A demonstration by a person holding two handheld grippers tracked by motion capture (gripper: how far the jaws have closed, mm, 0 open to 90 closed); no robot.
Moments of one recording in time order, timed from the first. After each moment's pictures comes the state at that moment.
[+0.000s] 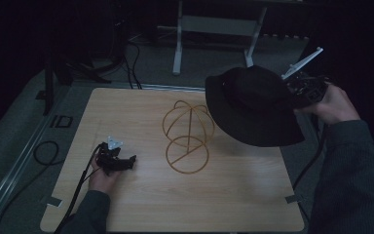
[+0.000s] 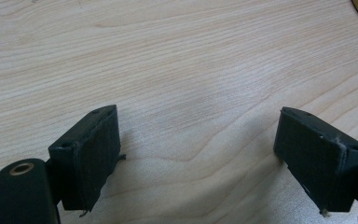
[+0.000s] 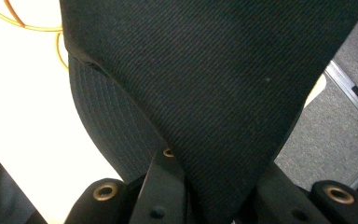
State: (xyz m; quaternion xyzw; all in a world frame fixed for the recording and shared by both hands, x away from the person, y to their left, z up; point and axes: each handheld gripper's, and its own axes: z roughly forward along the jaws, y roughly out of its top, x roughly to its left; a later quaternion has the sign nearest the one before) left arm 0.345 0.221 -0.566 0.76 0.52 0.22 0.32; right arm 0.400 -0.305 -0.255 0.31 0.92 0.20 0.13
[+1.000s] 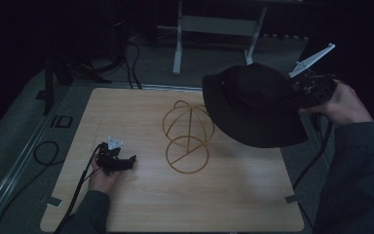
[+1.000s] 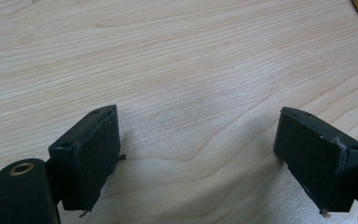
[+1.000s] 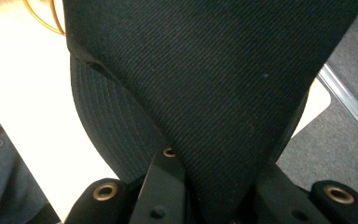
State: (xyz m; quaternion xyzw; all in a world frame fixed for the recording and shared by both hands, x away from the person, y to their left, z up) left arm 0.345 0.221 -0.566 0.76 0.52 0.22 0.32; right arm 0.385 -0.309 -0.237 0.28 0.93 0.23 0.13
